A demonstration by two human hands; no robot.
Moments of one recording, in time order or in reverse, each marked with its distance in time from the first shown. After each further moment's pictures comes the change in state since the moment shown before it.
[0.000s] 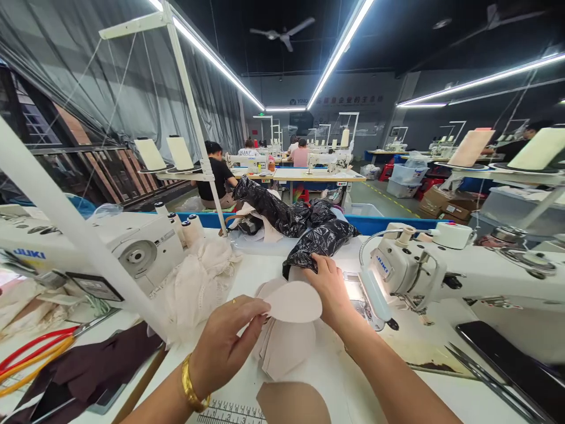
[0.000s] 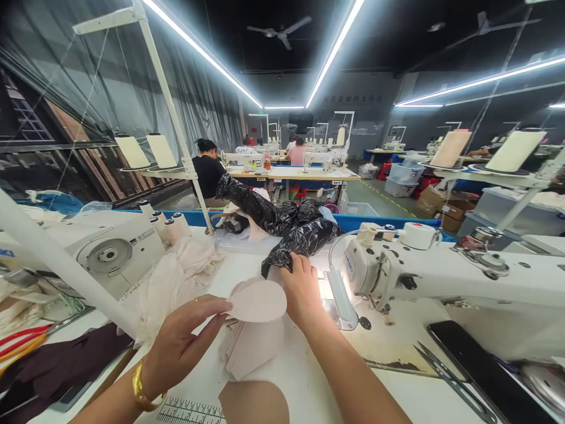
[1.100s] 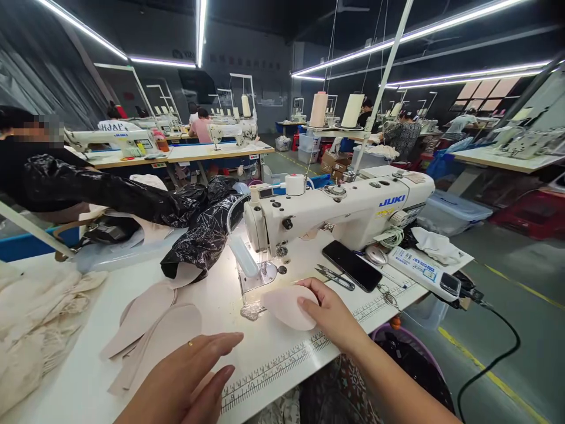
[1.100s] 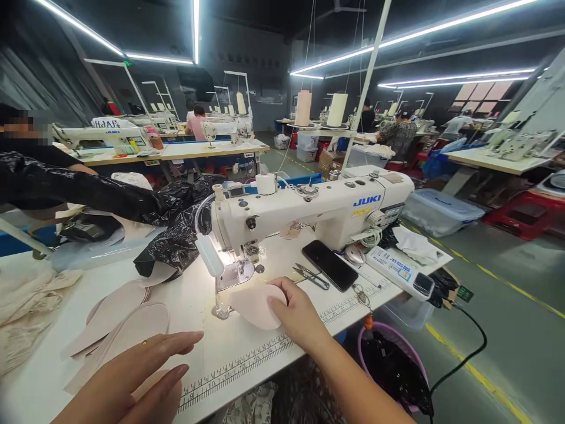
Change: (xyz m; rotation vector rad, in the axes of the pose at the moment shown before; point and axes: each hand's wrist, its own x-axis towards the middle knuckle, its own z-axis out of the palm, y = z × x) left_hand 0.005 0.053 0.079 0.046 -0.438 0.137; right_hand -0.143 0.006 -0.181 0.659 -0.022 0.981
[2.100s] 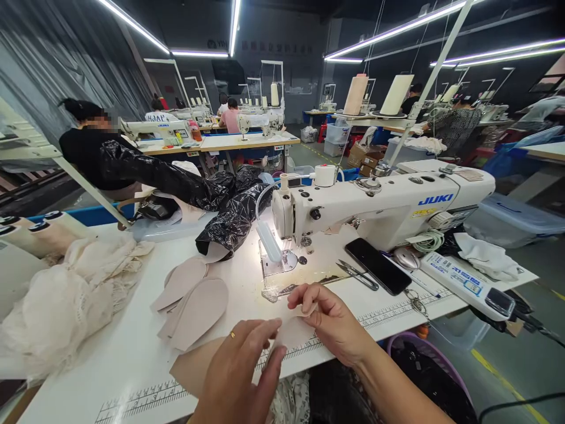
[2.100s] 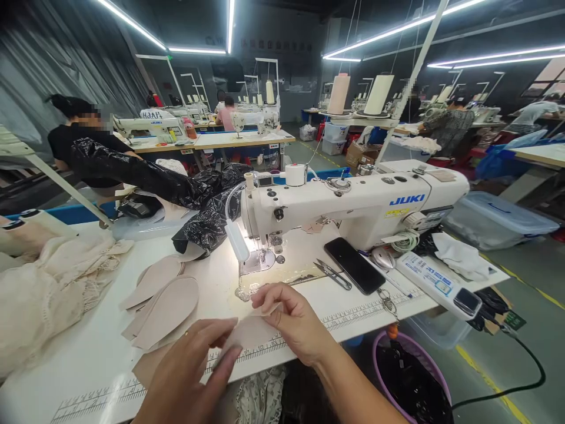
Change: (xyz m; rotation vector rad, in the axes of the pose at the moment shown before) left_hand 0.008 0.074 0.028 -0.110 0.215 -0.129; right_hand -0.017 -0.004 0.030 0.554 -0.355 -0.093
